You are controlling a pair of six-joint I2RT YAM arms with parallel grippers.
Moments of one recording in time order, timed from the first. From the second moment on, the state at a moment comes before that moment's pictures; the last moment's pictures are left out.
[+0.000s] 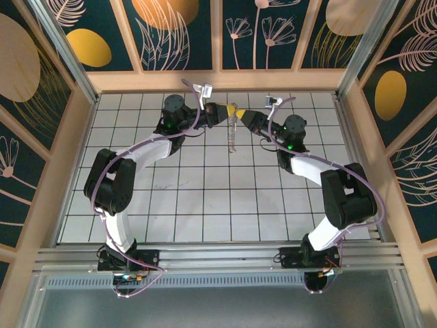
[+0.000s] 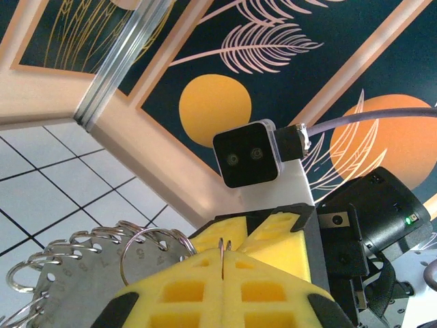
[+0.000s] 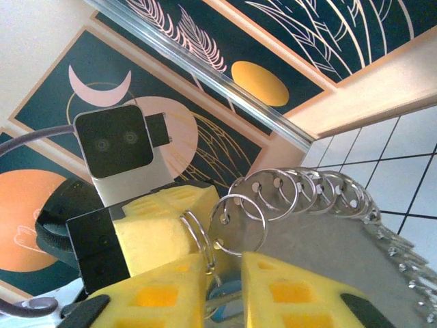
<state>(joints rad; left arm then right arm) -0.47 1.87 1.28 0.70 0.83 -0.76 0.32 1.62 0.85 0.96 -0.72 1.07</state>
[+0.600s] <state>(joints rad) -0.48 1.87 1.28 0.70 0.83 -0.76 0.31 1.62 0.84 0.98 -0.72 1.10</state>
